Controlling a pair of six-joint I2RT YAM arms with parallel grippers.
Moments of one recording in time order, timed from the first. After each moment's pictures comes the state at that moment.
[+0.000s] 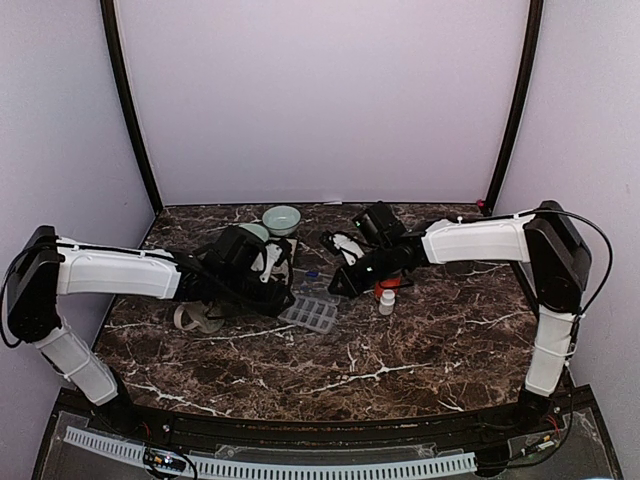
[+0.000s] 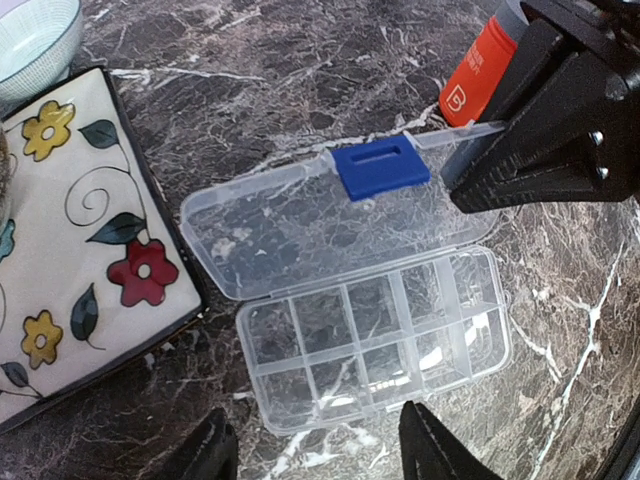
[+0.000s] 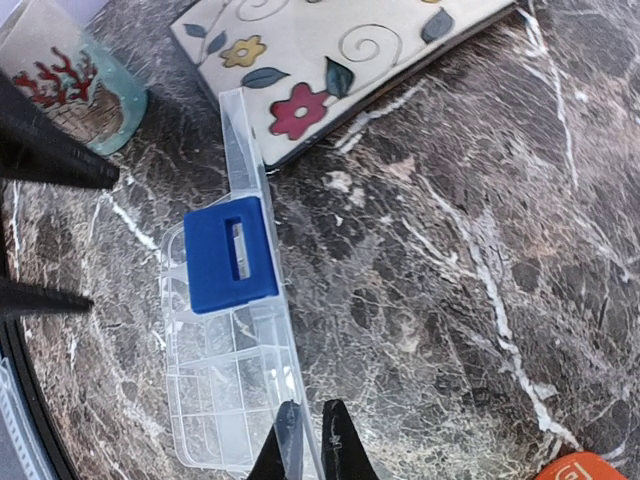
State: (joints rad) left arm -0.81 1.55 0.93 -0.19 -0.01 -0.22; right arm 0.78 1.90 1.33 -0.33 -0.34 0.08
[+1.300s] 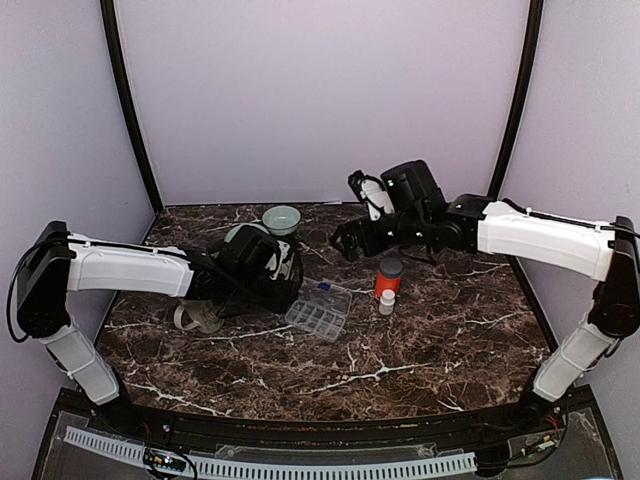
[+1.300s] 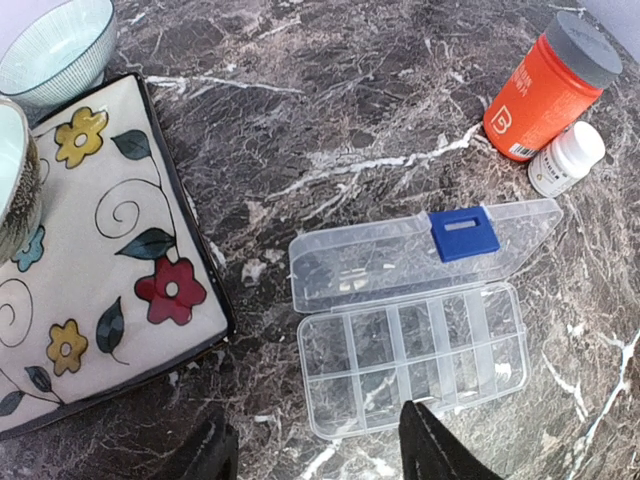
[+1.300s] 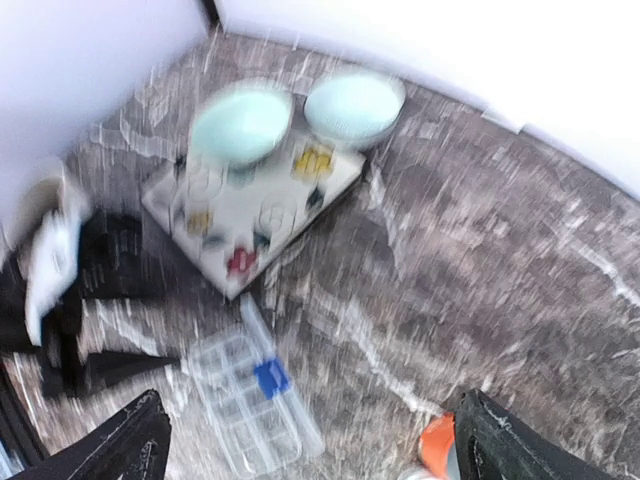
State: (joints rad) left arm -0.86 1.65 1.02 -0.21 -0.16 -0.27; right arm 0.85 1.61 1.32 -0.39 0.04 0.18
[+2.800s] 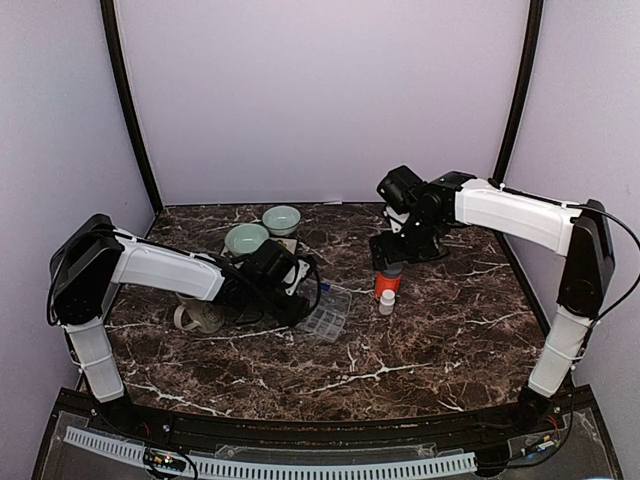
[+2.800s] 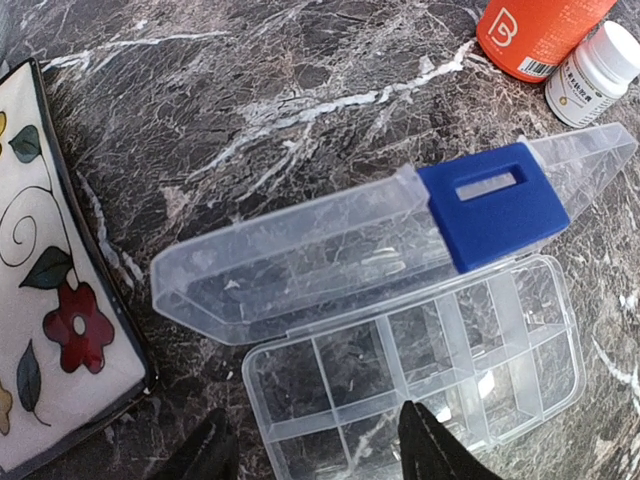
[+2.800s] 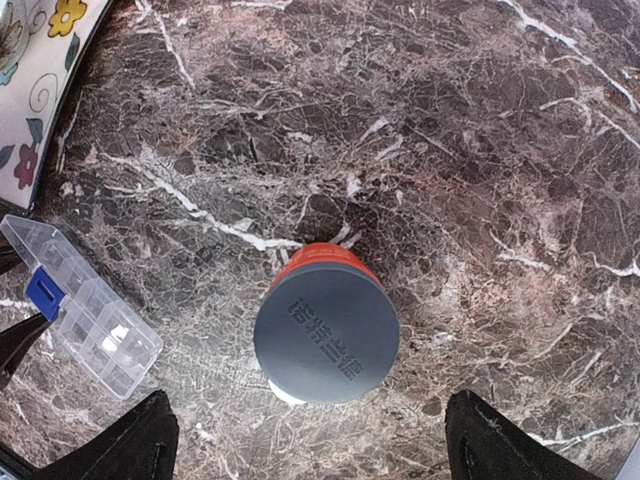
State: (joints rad) left arm -0.86 1.83 1.07 -0.15 -0.10 -0.14; right arm 0.70 1.78 1.55 -0.95 0.14 0.42
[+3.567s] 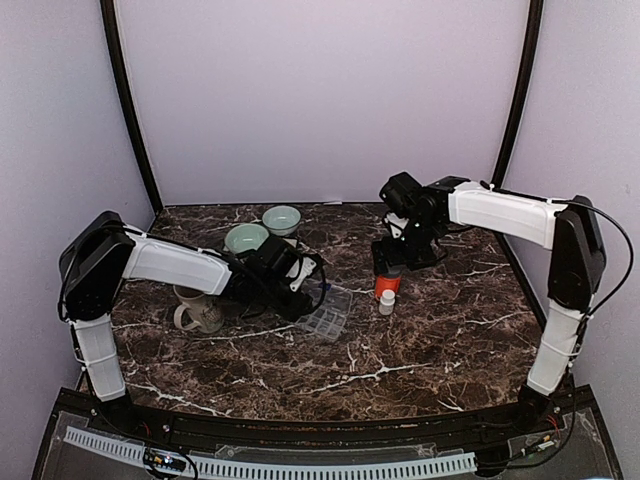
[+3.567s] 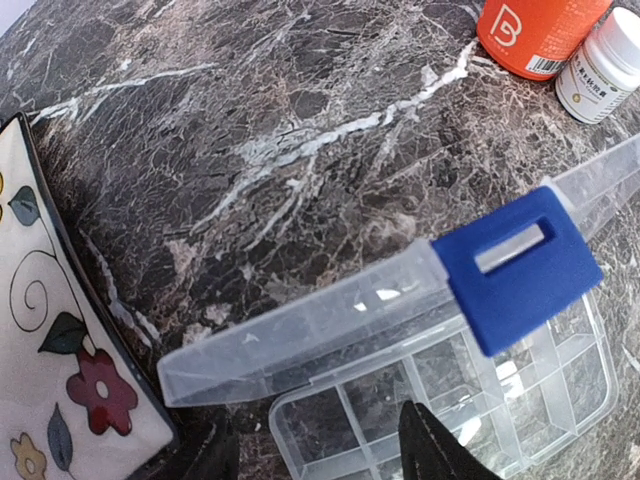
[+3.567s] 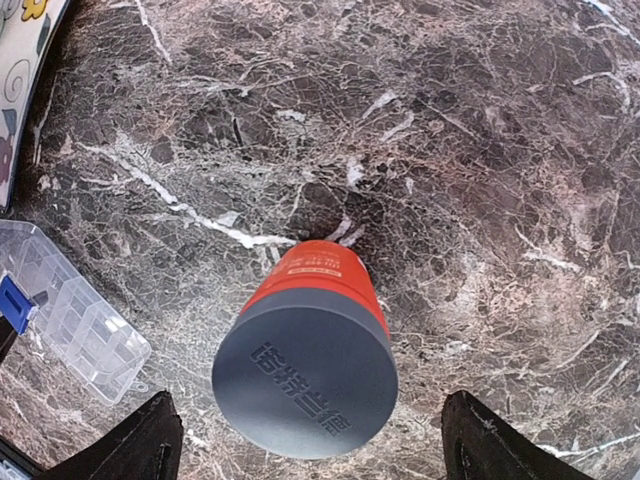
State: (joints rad) left arm -0.84 1.89 1.13 -0.15 -0.09 0.00; right arm 0.64 1.84 1.54 -0.94 0.05 0.40
